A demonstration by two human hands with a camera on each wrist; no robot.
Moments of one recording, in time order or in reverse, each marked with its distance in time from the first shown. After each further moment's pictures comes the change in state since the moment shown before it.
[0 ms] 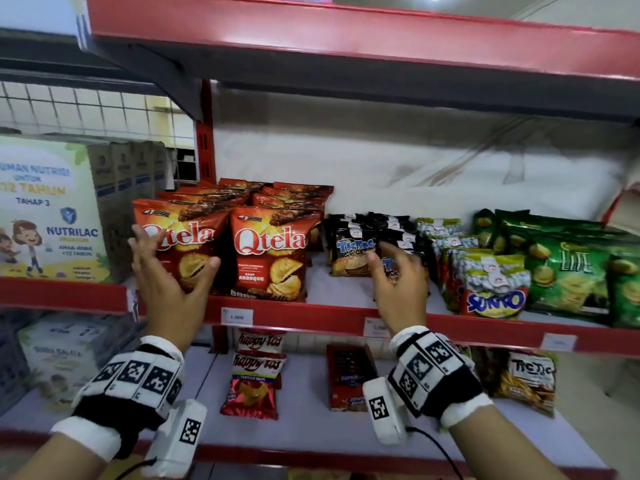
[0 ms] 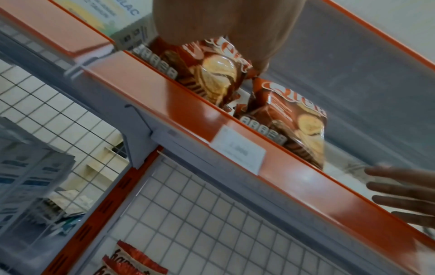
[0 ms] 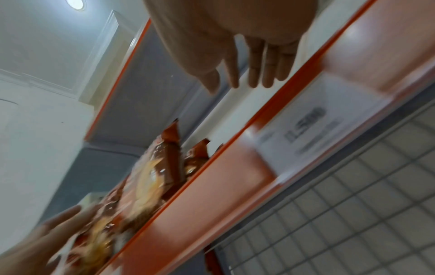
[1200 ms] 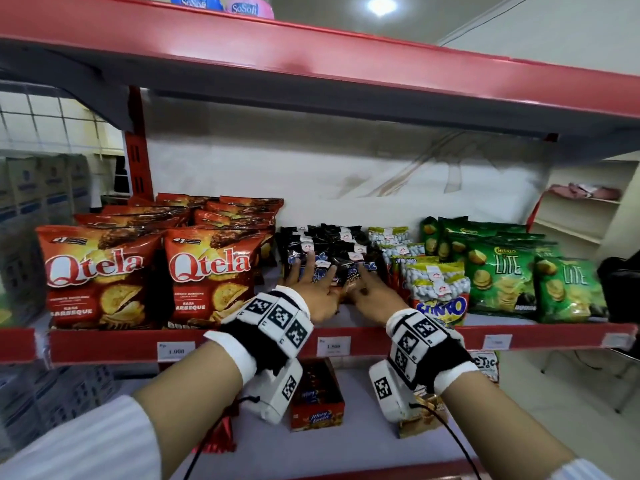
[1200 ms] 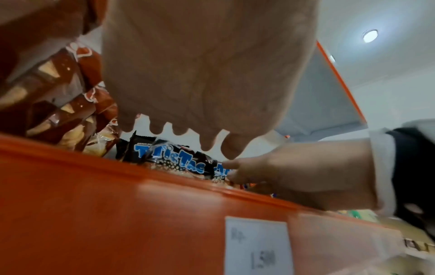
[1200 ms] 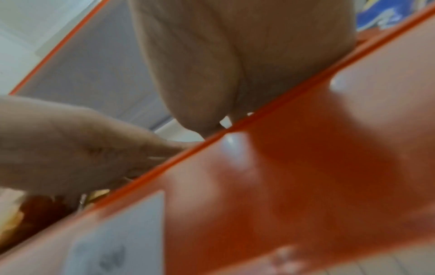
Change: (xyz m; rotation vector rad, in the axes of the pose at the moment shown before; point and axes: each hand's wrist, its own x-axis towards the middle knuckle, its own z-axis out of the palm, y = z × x) left_hand -0.022 0.139 0.172 0.609 -1.276 0.154; right_hand 0.061 0.050 -0.037 -0.541 -0.596 0.197
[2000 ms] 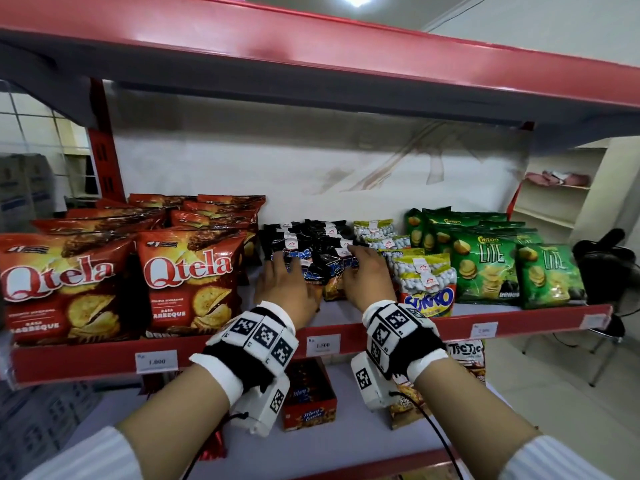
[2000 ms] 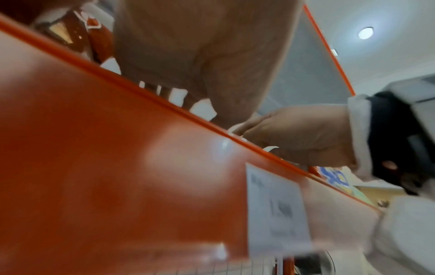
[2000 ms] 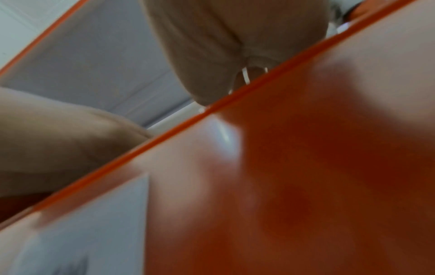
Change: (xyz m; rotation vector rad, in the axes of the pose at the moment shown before) left_hand 0.002 -0.006 0.015 -0.047 0.343 -0.117; right_hand -0.001 -0.013 -0.001 0.110 0.492 -0.115
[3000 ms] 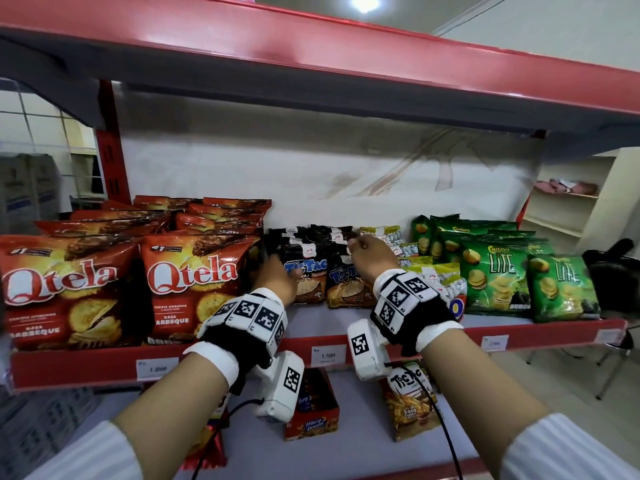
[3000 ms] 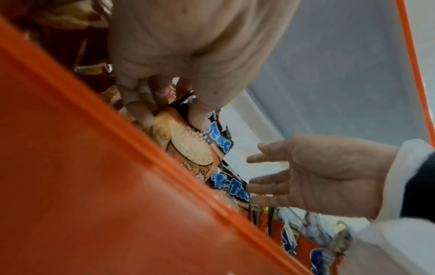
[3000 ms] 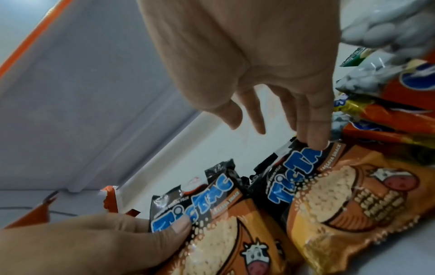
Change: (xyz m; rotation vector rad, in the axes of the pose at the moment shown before) left_hand 0.041 -0.021 -0.010 -0.469 -0.007 -0.167; right_hand 0.051 -0.019 -0.018 0.082 -0.192 0.193
